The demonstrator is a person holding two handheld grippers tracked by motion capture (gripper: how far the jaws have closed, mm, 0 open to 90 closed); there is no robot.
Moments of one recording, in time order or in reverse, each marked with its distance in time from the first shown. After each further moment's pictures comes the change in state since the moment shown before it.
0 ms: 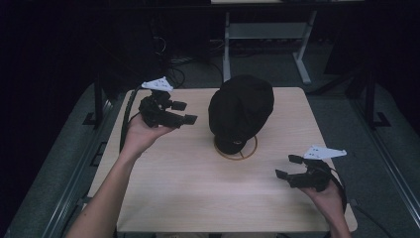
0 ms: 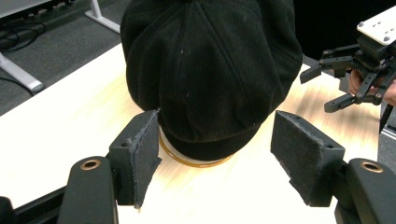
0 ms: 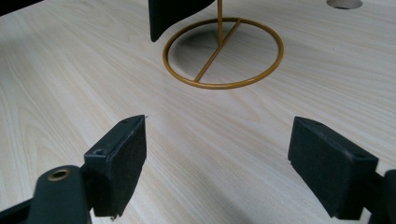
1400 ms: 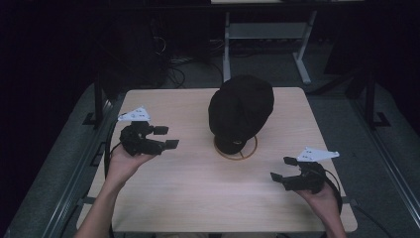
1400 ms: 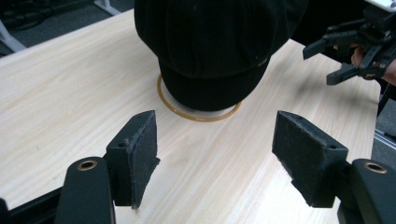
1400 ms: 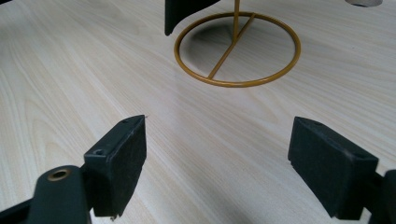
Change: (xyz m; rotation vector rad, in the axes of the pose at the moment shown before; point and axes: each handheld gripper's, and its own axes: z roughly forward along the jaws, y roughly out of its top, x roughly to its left) left arm -0.006 -0.082 -0.023 -0.027 0.018 -0.079; right arm 0.014 0.003 0.007 0.023 0.005 -0.017
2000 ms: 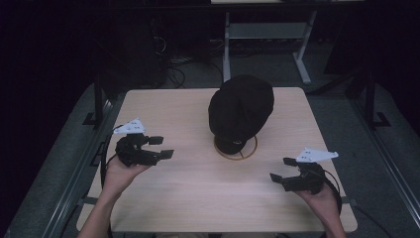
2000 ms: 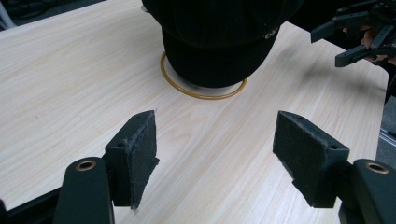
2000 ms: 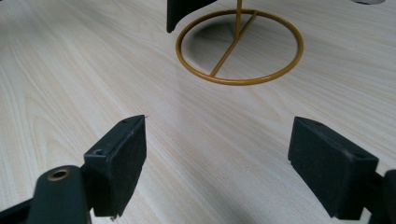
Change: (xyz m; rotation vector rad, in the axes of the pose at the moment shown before) left arm 0.002 -0.032 -0.004 0.005 0.014 -0.024; right arm 0.002 0.000 0.001 0.007 -0.002 -0.007
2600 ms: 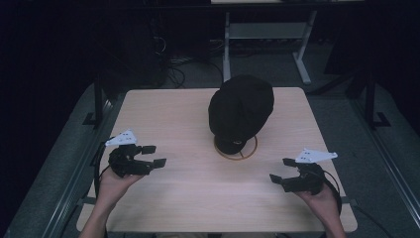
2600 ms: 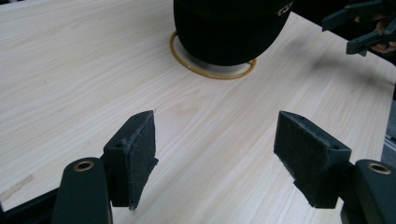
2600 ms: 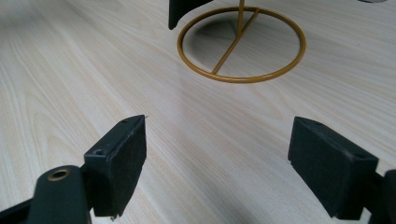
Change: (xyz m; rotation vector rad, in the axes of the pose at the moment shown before) left arm 0.004 -0.035 -0.010 -0.010 0.029 -0.044; right arm 0.002 0.000 0.000 0.011 0.002 -0.008
